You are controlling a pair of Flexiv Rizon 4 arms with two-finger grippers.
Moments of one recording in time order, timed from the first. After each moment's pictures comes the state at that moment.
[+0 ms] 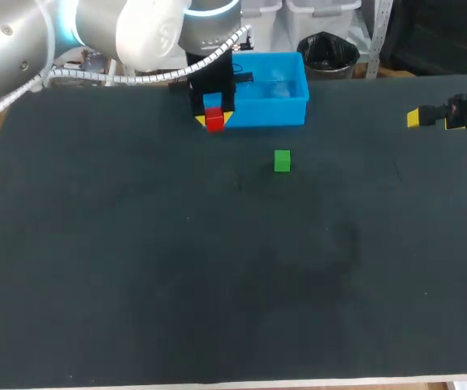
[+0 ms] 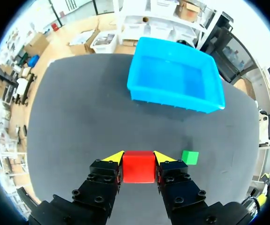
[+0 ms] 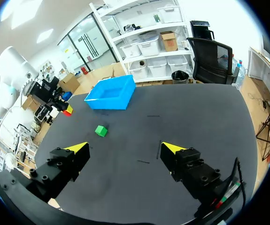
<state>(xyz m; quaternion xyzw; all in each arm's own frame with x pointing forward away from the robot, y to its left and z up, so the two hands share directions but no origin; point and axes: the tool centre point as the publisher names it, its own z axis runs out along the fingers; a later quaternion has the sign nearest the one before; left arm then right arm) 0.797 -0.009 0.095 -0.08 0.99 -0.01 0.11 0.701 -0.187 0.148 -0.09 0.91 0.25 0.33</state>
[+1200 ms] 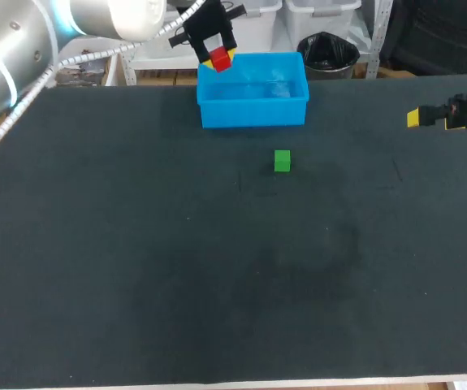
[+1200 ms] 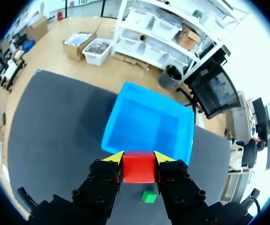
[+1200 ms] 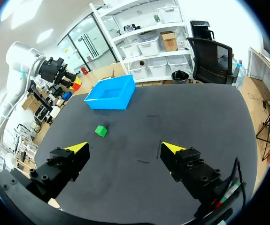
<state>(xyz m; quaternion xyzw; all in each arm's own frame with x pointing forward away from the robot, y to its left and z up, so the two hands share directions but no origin) 0.911 -0.023 0.140 -0.15 0.97 -0.12 0.17 0.701 -0.187 0.148 -0.09 0.91 0.25 0.33</state>
